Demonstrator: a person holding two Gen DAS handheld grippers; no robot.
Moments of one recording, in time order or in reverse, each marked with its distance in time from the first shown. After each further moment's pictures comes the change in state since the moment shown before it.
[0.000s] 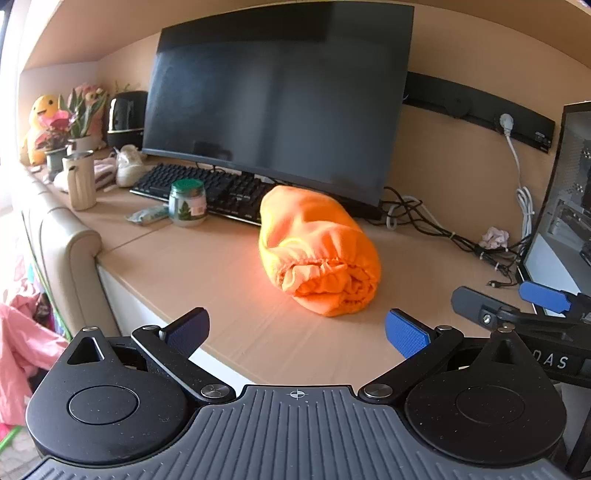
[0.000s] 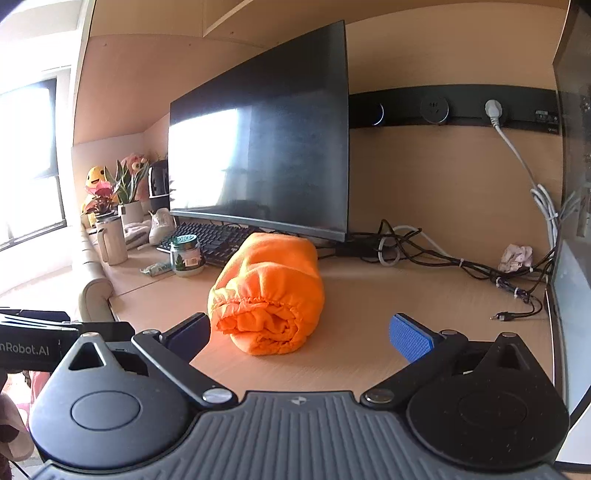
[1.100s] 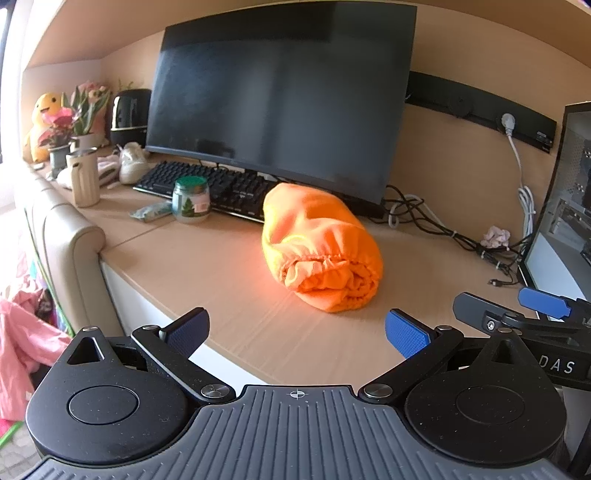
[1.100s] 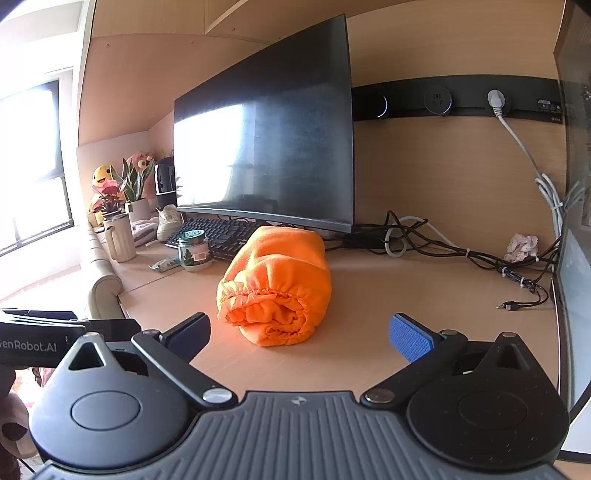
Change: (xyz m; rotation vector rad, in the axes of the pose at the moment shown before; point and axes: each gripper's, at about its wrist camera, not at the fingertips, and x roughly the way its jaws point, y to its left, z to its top) left arm -0.003 0.001 -0.002 -0.006 0.010 0.000; right arm -0.007 -0.003 -0.004 0.019 0.022 0.024
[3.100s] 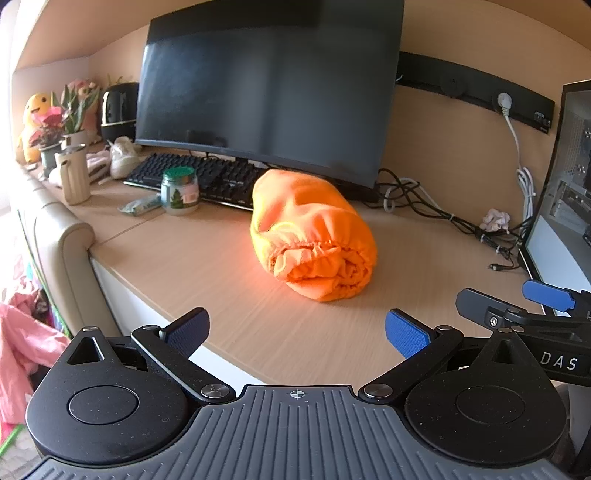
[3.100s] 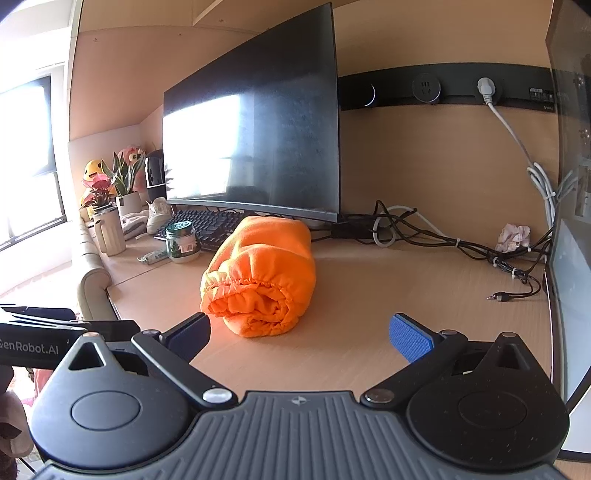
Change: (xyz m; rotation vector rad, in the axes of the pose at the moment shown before) left arm 0.015 -0.013 0.000 0.033 0.044 0.004; right arm 0.008 -0.013 -0.003 0.011 0.025 -0.020
